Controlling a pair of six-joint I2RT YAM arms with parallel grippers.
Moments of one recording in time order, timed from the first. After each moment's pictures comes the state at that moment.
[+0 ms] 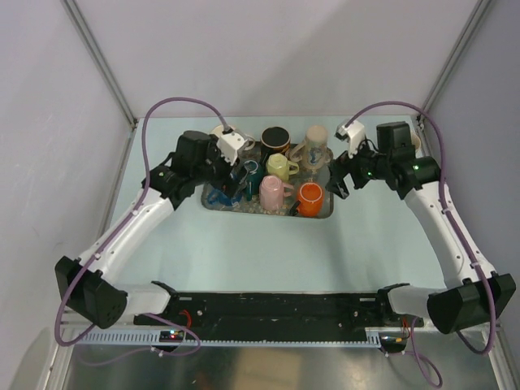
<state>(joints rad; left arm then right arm) -0.48 1.29 1.24 -0.56 0.20 0.27 0.23 1.25 1.35 -0.83 -0.47 -0.36</state>
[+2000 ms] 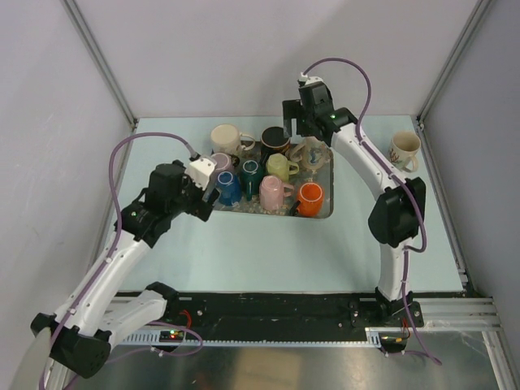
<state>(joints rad) -0.42 0.92 0.96 -0.63 -0.05 0.26 0.47 2.01 2.01 -0.65 0.19 0.24</state>
